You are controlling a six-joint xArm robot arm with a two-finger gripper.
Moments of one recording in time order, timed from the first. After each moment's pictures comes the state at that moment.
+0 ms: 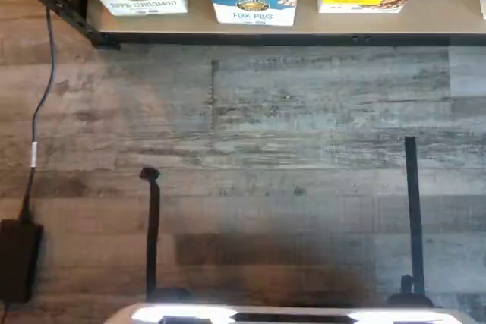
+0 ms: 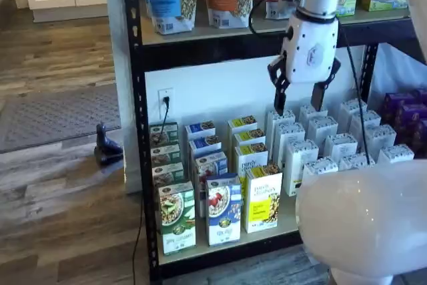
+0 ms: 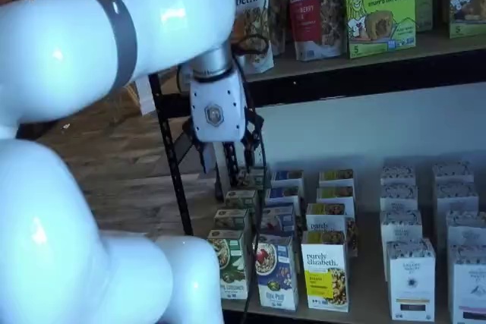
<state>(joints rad) -0.07 -0.89 -0.58 0.07 1.42 -0.07</state>
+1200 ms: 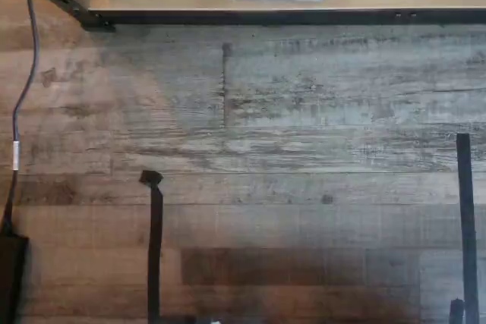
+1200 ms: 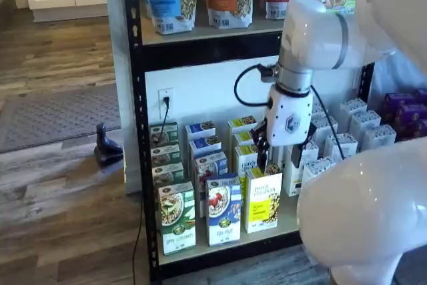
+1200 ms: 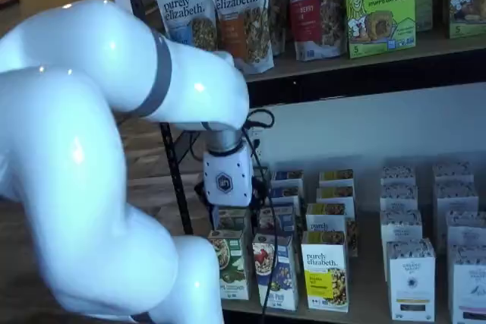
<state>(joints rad) 0.01 -0.71 -0.32 0.10 1.00 -0.03</state>
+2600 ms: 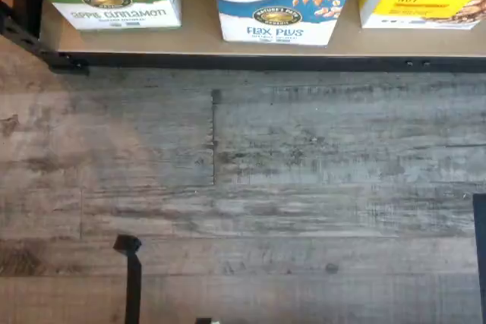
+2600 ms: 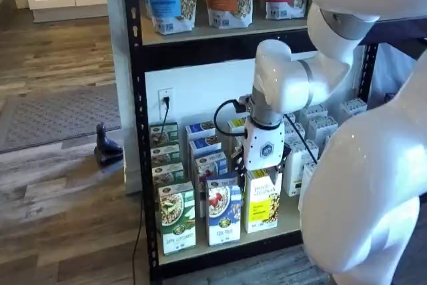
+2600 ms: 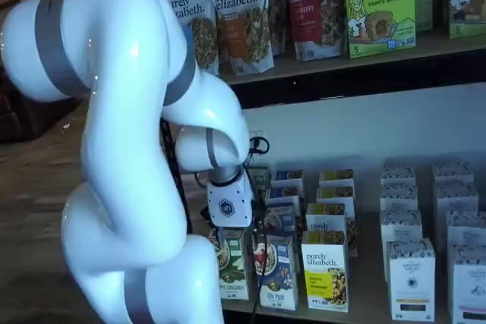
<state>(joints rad) 0.13 -0.29 -0.34 0.01 0.55 0.13</state>
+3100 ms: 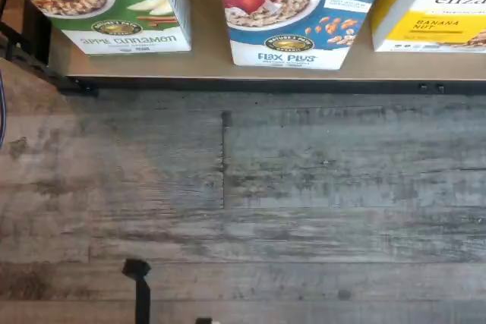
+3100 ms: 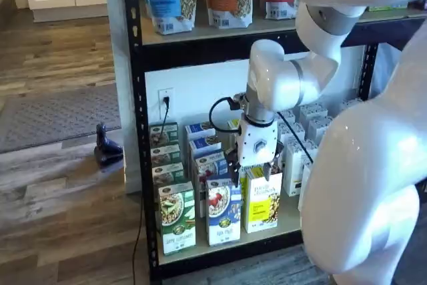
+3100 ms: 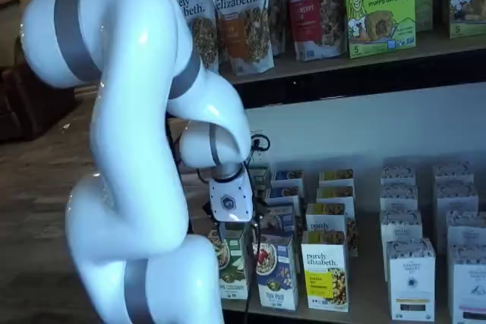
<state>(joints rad) 0.13 -0.17 -0.42 0.03 0.50 0.11</state>
